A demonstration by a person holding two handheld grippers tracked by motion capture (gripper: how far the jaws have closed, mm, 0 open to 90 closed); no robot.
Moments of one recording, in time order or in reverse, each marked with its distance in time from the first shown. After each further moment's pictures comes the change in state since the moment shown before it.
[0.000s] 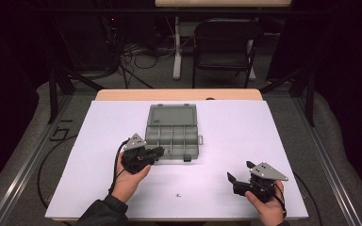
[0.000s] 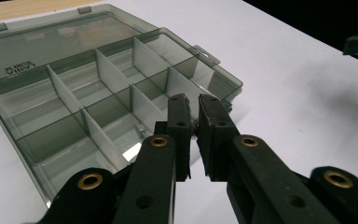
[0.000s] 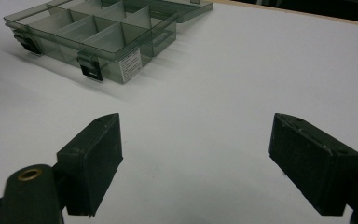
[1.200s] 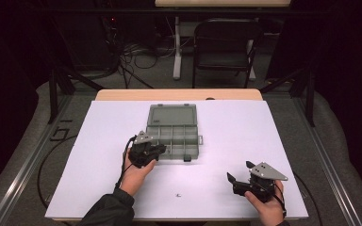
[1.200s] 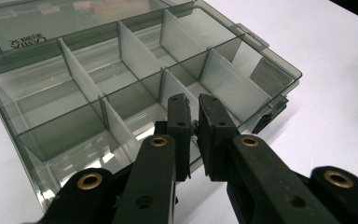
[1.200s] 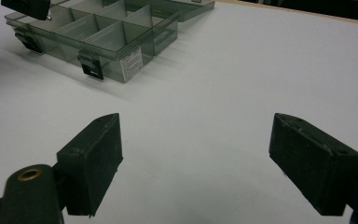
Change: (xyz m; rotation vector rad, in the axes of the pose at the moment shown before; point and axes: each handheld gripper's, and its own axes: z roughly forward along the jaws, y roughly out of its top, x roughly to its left) left arm 0.017 -0.005 0.036 0.065 0.074 -0.034; right arm 0.000 0.000 0.001 0.002 0.003 -0.003
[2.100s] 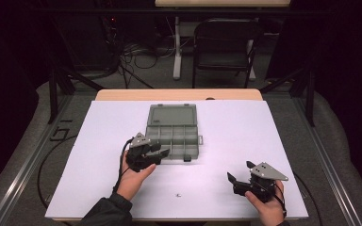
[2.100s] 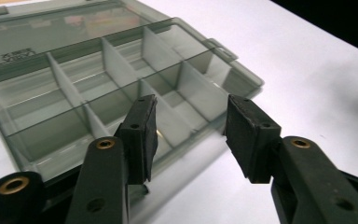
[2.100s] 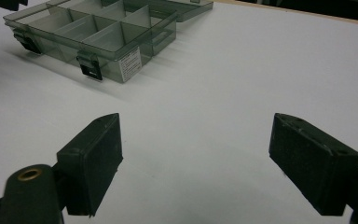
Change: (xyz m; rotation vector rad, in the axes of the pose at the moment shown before) left arm -0.015 0.000 -0.022 -0.048 -0.058 0.005; right arm 0.000 0.000 0.000 -0.004 -0.008 0.007
